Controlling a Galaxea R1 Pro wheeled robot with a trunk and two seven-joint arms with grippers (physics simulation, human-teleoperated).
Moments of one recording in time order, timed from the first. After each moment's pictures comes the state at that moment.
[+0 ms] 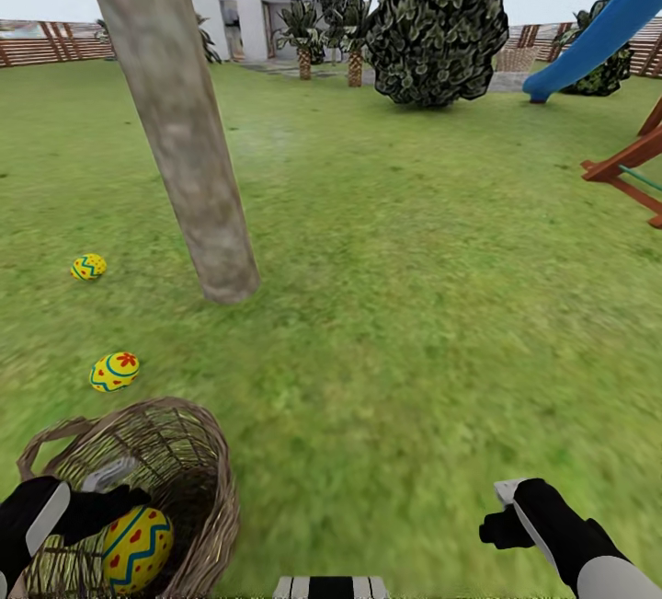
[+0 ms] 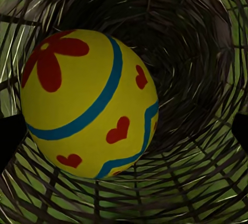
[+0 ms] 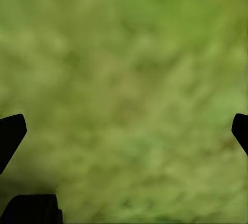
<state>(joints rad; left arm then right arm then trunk) -0.53 0.39 0.16 -0.57 0.36 0.81 -0.22 -0.55 -0.23 0.08 -0.52 0.08 0.72 0.19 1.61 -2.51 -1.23</state>
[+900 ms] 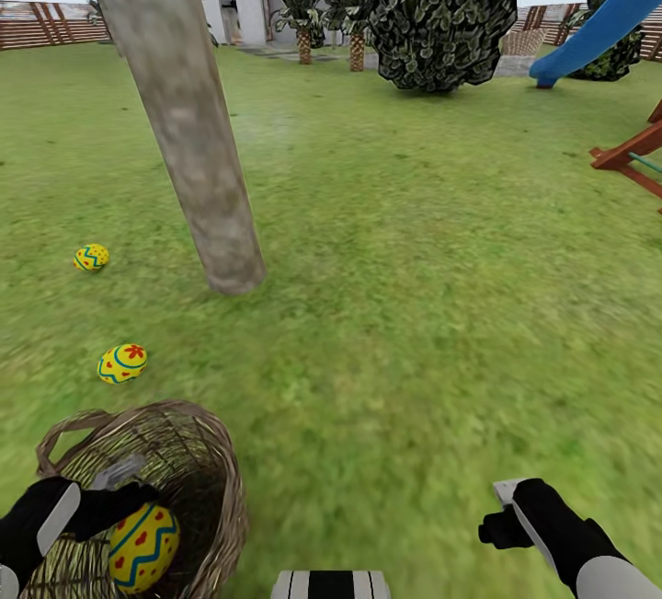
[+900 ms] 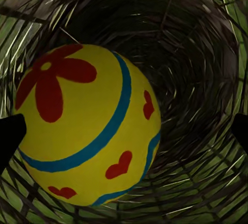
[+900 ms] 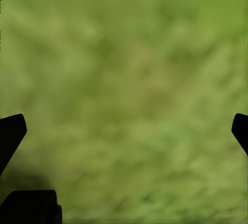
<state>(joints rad) -0.53 0.36 0.16 -0.57 0.36 0.77 -0.22 -0.55 -0.22 0.08 -0.52 0.08 0.72 0.19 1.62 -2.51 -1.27</state>
